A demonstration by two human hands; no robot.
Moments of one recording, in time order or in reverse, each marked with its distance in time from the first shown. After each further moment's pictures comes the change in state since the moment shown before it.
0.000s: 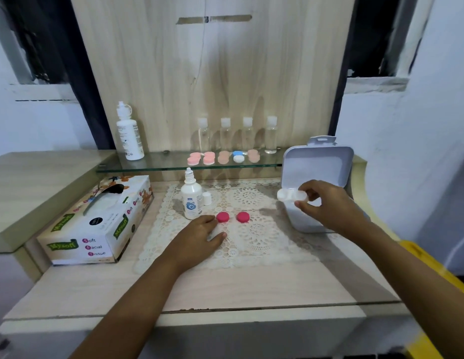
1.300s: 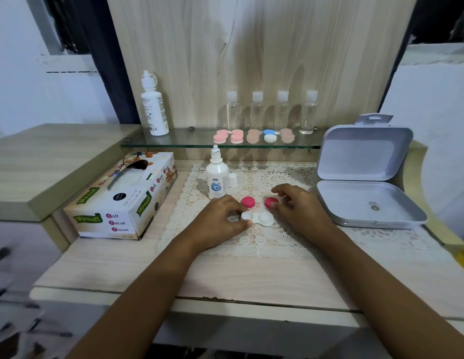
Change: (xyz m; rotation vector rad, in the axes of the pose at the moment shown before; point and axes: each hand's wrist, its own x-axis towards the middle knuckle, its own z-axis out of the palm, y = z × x) left_hand 0.002 -0.002 -0.008 -0.233 0.072 0.029; right_hand 0.010 -0.047 0.097 0.211 -0.171 0.042
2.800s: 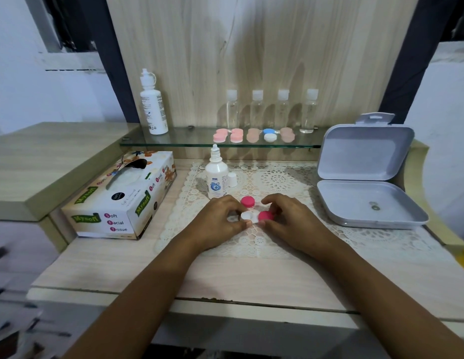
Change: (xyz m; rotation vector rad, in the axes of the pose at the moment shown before) left_hand 0.000 0.004 -0.001 0.013 -0.009 -0.004; right_hand -0.023 -0.021 0.000 0.012 -0.153 -0.091
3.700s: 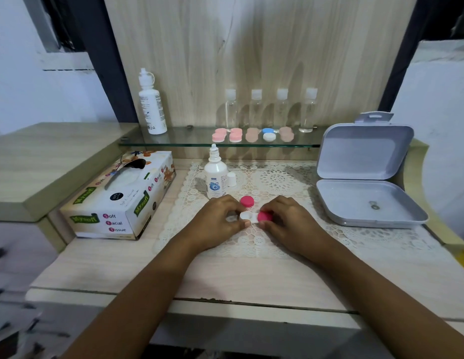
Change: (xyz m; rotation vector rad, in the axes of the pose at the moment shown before) left_hand 0.000 0.001 -0.001 -0.014 -0.006 0.011; right_hand -0.001 0.001 0.006 -0.060 0.003 -0.027
